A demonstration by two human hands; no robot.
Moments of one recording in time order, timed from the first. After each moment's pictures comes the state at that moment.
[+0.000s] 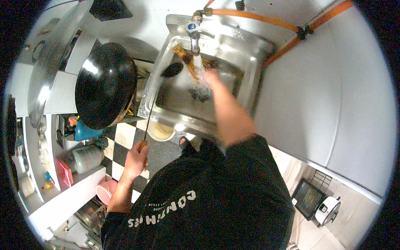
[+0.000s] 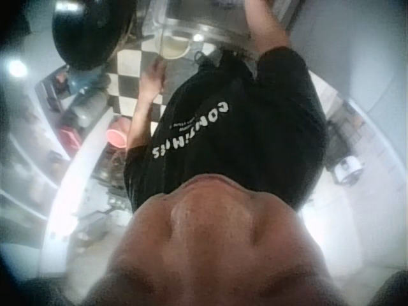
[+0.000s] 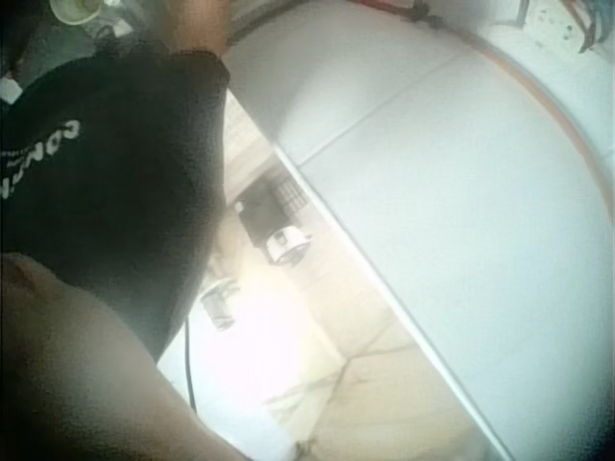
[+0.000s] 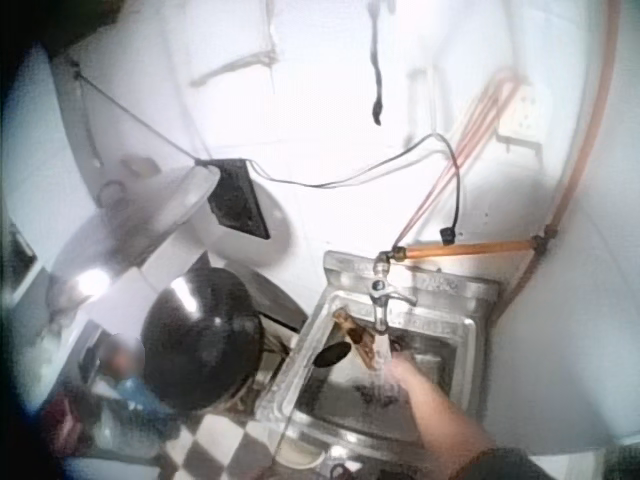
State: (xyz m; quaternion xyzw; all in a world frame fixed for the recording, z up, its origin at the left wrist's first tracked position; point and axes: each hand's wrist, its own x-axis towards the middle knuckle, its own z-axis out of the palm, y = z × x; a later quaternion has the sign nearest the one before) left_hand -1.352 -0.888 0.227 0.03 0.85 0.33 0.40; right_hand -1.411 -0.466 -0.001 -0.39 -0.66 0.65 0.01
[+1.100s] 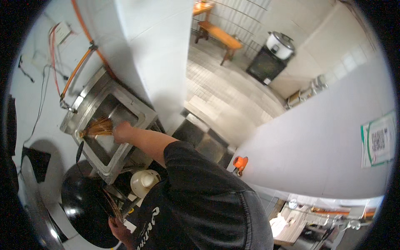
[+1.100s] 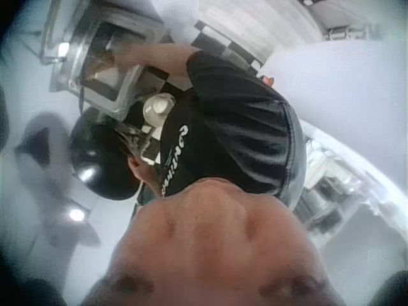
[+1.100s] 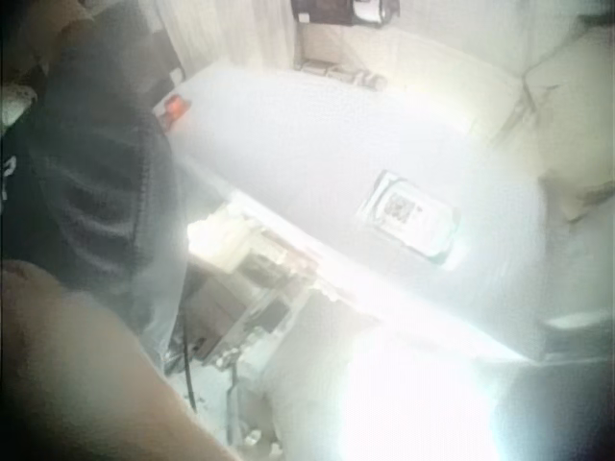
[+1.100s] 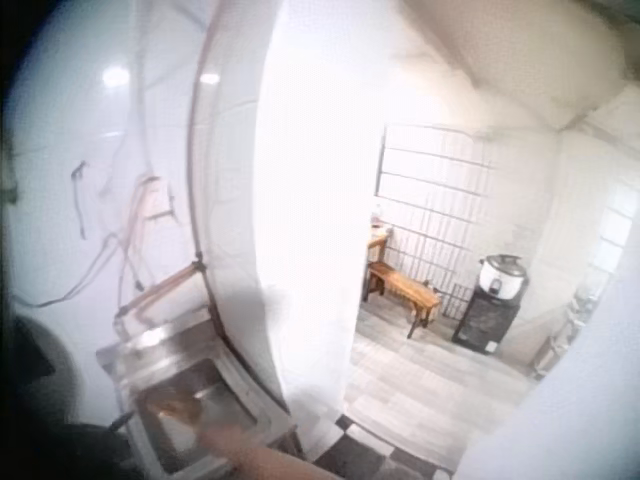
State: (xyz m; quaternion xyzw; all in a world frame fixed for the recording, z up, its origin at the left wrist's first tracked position) left_hand -1.462 -1.106 0.176 0.35 0.89 0.24 0.16; right_hand -1.267 -0.688 0.144 -0.45 -0.86 0.21 -0.13
